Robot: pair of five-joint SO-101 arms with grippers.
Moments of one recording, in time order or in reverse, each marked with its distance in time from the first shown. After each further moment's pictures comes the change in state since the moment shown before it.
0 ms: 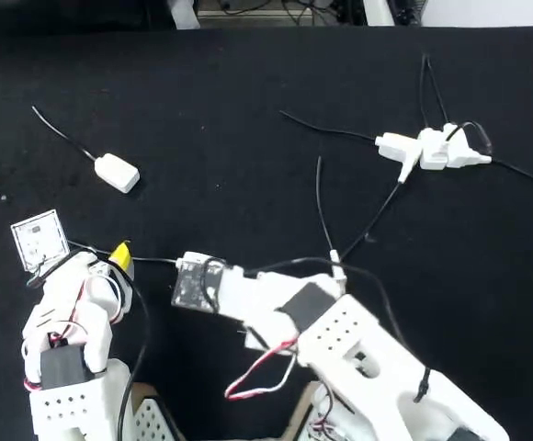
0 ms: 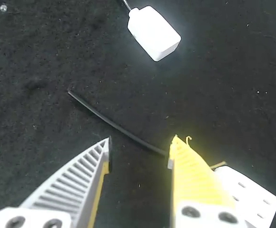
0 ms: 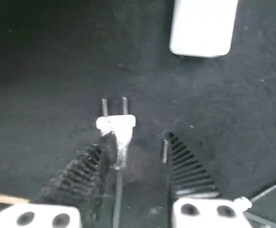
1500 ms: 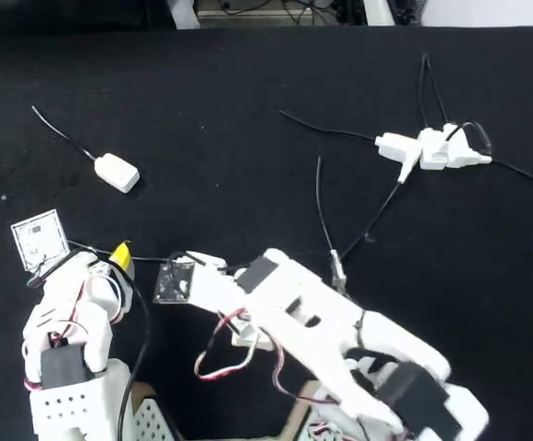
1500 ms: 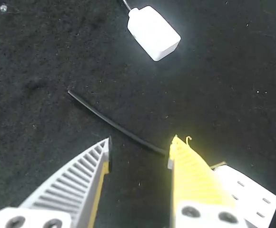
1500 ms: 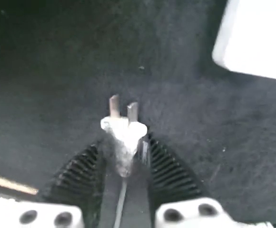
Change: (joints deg) left arm 0.0 0.0 0.0 0.0 0.0; right arm -4.5 26.4 -11.4 -1.4 -1.7
